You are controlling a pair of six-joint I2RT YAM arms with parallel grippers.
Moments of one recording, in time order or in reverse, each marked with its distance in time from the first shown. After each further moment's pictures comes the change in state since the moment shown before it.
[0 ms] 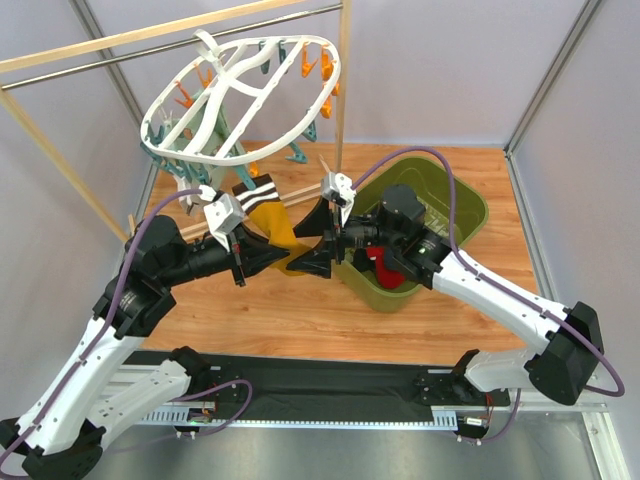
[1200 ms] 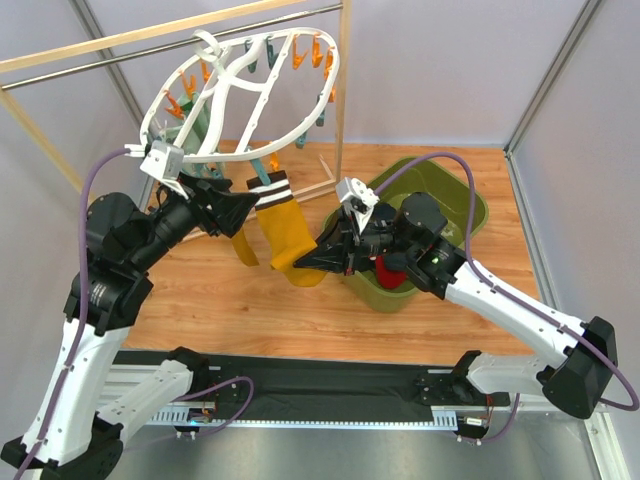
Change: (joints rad) left arm 0.187 0.067 0.257 -0.083 -0.322 -0.164; right arm 0.011 -0.091 -0.056 0.119 -0.100 0.141
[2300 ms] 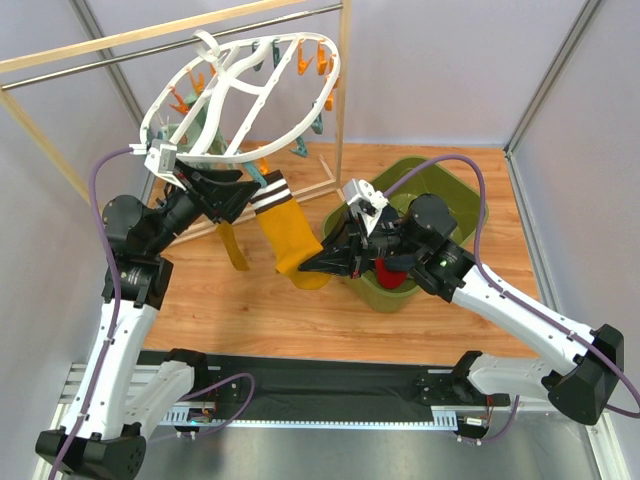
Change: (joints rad) left arm 0.260 0.016 -0.310 0.536 0.330 -0.245; right arm 0.000 -0.049 0.000 -0.021 -0.023 0.003
